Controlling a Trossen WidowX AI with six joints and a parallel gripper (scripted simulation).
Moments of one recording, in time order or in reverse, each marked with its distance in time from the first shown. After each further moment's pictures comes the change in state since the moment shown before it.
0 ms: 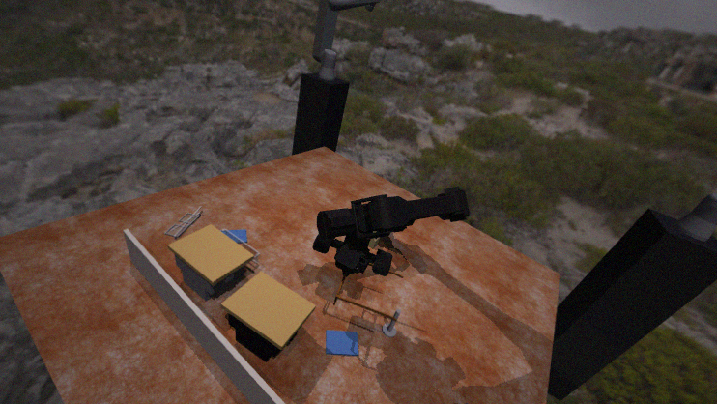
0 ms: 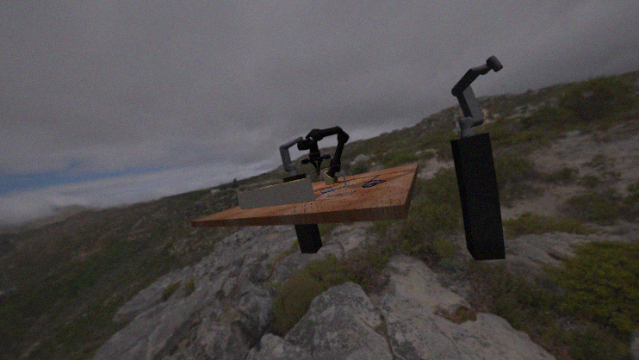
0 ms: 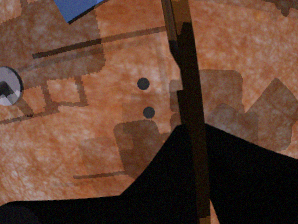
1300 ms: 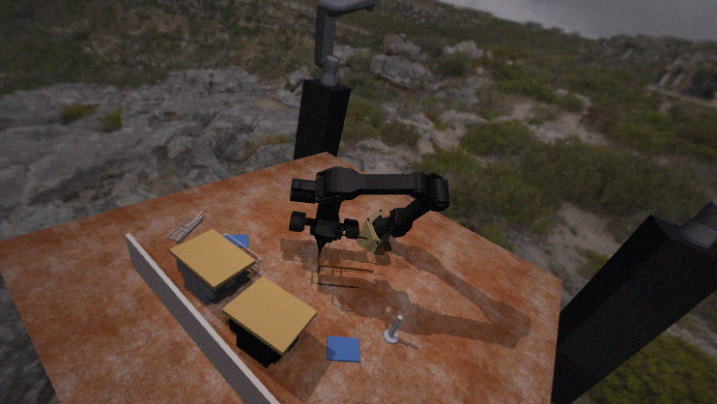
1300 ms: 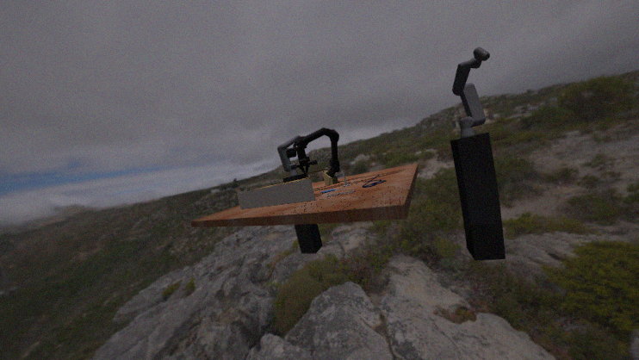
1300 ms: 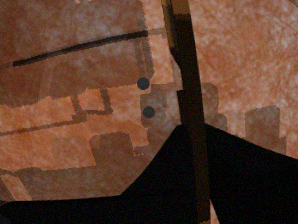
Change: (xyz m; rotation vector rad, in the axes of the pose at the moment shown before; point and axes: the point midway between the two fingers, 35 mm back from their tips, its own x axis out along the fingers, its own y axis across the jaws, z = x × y) arm 0.016 -0.109 -0.096 -0.337 0.000 0.014
